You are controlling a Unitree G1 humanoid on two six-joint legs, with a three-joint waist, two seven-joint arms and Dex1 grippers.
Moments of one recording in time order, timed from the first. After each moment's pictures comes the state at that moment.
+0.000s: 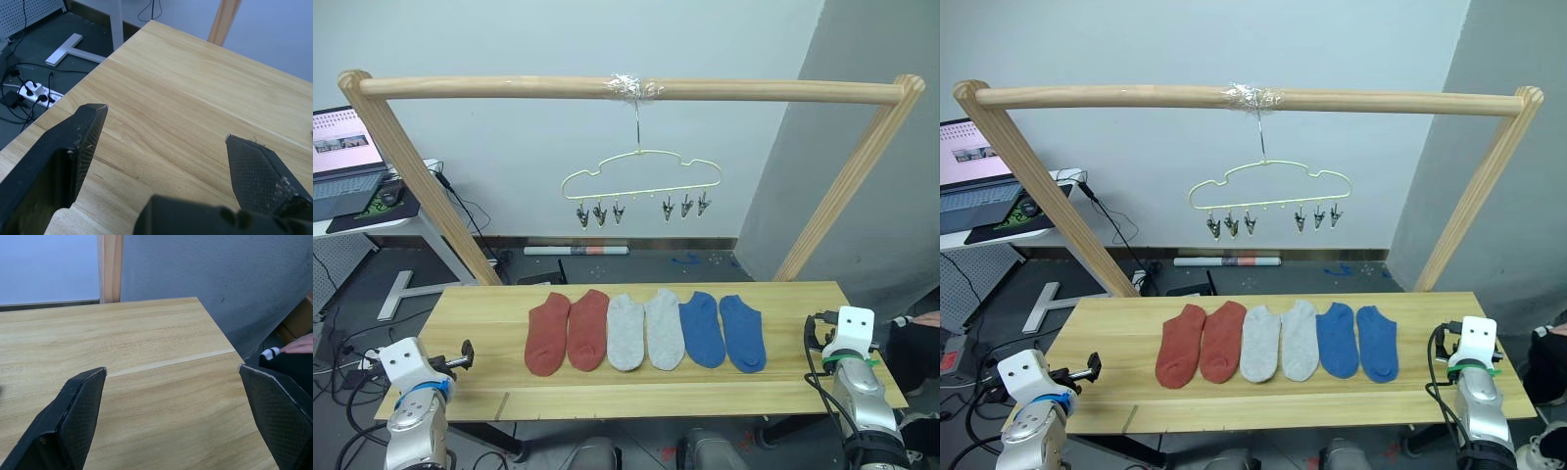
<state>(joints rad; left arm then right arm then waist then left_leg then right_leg) 0.02 0.41 0.46 0.52 -0.18 0.04 -0.14 -0.09 -0.33 -0.31 0.50 0.09 0.01 0.01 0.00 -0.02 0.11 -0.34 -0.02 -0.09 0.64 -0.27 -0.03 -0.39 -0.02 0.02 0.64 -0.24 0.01</state>
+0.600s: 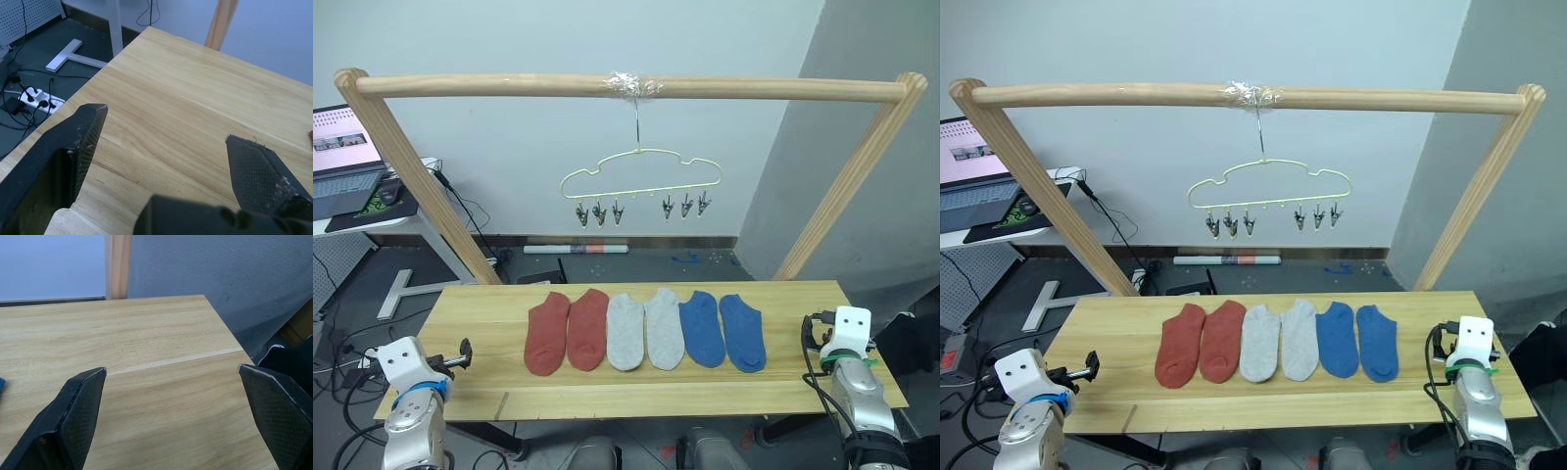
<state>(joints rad) 0.03 0.41 0.46 0.48 -0.18 0.03 -0.15 -0.09 -0.33 -0.29 0.50 0.09 0.01 0.02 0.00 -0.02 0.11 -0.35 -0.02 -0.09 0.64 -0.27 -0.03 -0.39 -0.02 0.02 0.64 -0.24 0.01</state>
